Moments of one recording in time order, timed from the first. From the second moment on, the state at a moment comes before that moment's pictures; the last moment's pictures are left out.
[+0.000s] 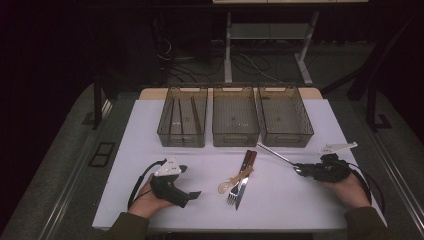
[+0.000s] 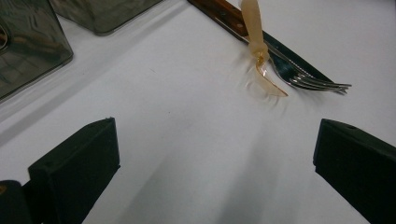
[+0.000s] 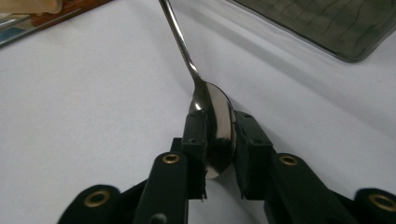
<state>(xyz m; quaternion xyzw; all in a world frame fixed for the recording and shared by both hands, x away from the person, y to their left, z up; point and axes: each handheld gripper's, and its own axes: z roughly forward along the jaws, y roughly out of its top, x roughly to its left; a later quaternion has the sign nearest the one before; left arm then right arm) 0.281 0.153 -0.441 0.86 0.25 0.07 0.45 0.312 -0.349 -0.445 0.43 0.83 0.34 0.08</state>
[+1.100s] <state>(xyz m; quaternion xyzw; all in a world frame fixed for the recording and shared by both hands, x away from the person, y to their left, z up) 0.280 0.152 -0.441 0.86 0.25 0.07 0.45 0.307 -0.348 -0.439 0.42 0.83 0.37 0.07</state>
